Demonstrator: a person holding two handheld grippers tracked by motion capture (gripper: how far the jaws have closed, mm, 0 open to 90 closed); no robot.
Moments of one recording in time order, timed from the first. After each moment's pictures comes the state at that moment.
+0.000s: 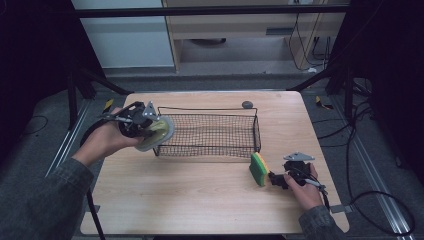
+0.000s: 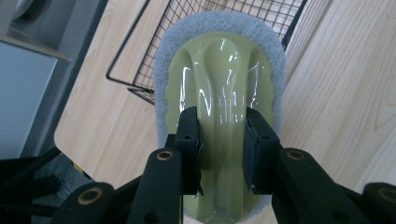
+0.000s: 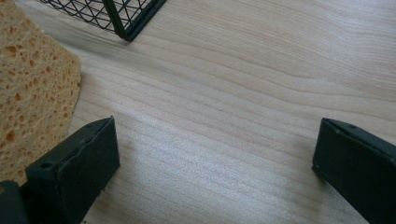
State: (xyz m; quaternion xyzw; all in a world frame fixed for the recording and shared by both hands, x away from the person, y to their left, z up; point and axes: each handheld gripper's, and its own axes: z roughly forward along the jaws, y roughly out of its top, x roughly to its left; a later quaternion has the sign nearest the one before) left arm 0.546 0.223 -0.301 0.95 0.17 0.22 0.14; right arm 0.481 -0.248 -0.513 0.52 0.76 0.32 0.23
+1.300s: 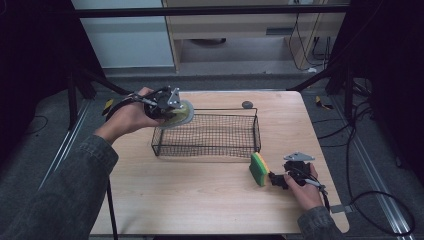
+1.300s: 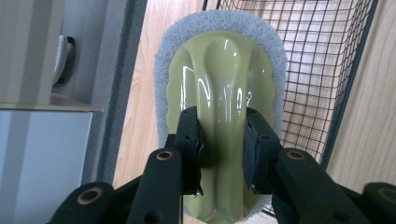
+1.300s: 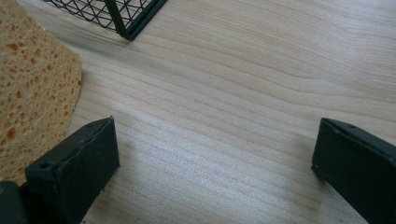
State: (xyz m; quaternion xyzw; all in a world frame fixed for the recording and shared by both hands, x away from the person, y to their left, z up) left arm 0.597 0.174 -0.300 0.95 0.05 0.27 0.13; right arm 0.481 -0.248 -0.513 0.52 0.76 0.32 0.22
